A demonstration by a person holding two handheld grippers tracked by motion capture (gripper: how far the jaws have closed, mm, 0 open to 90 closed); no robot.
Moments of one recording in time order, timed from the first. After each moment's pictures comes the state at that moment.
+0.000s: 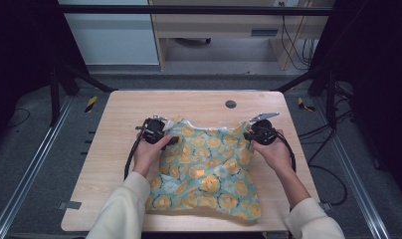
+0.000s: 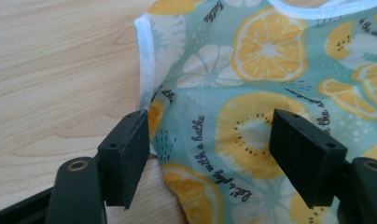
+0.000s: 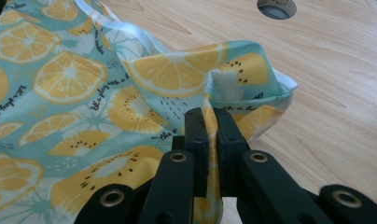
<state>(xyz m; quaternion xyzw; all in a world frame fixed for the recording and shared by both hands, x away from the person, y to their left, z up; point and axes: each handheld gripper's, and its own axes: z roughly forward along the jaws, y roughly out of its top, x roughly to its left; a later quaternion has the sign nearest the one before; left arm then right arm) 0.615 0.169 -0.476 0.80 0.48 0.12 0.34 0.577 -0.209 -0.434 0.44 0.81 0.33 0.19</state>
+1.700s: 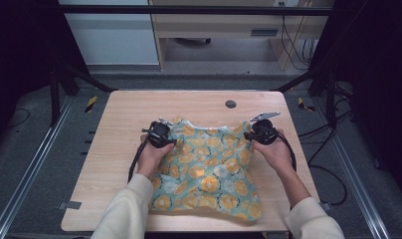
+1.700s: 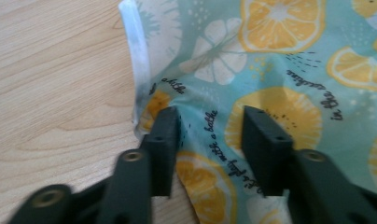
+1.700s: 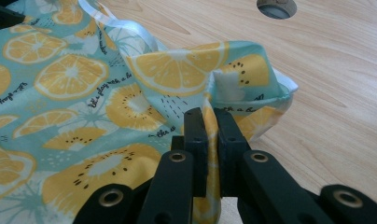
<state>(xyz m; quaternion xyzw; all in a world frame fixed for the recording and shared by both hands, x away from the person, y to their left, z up) 0.609 0.153 -0.486 0.82 0.46 0.18 0.28 0.579 -0.213 -0.436 0.44 0.81 0.34 0.18</state>
